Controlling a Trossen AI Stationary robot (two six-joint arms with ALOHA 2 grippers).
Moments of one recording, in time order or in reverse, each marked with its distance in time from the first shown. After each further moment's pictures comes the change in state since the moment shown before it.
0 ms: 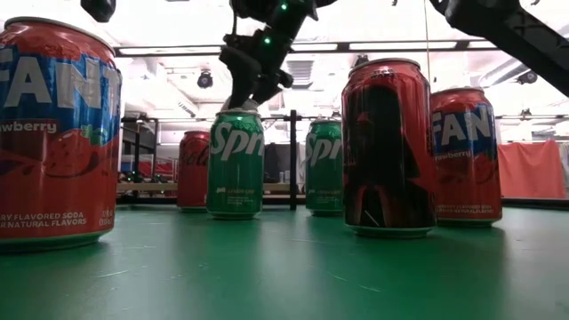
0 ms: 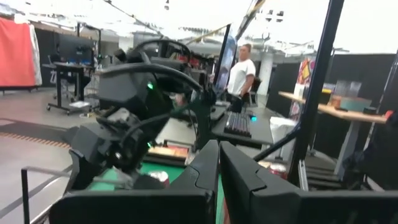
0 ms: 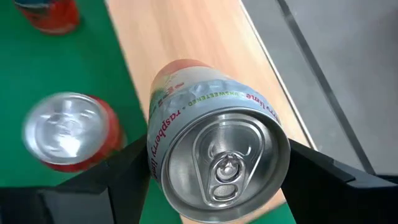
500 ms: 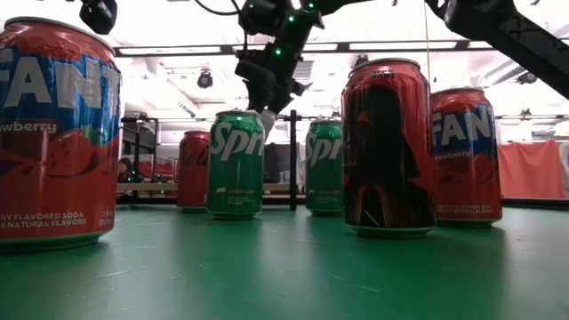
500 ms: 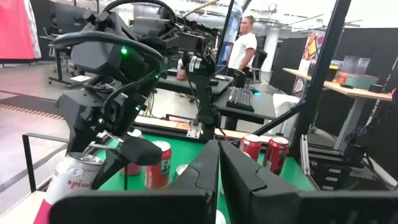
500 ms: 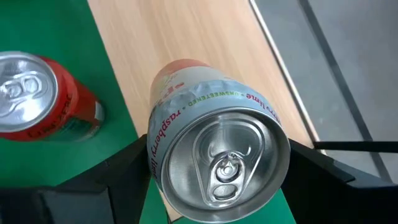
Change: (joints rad) left arm 0.000 0.005 -0.011 -0.083 0.000 -0.026; right arm -0.046 0.000 -0.002 -0.087 -0.051 -0.005
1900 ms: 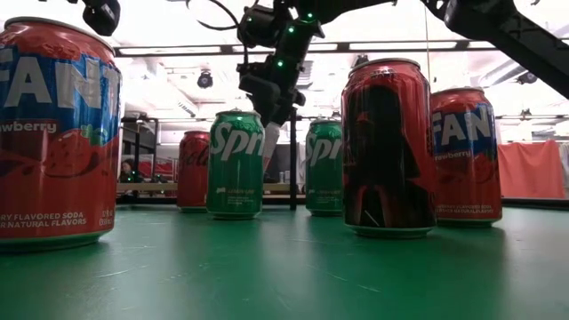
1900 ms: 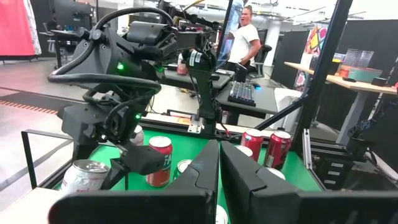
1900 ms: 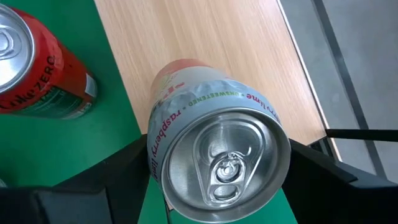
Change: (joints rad) left arm 0.000 0.027 -0.001 0.001 0.000 0.007; right arm -0.002 0.000 -0.080 0.004 -0.001 -0.022
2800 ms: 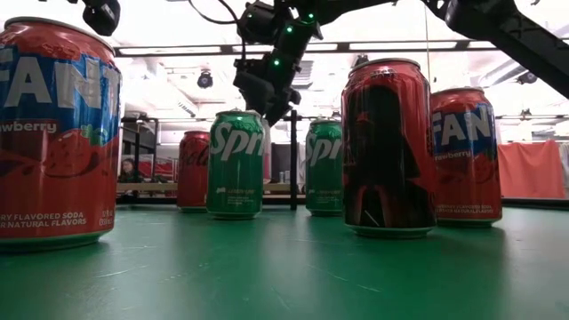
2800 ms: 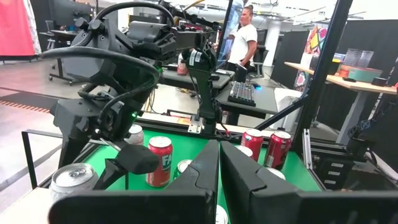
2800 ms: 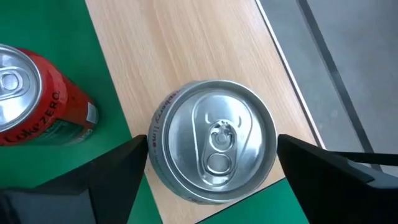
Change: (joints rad) left arm 0.000 0.000 0.000 0.000 0.000 0.000; right arm -0.005 -0.002 -0.009 0.086 0.001 -0.011
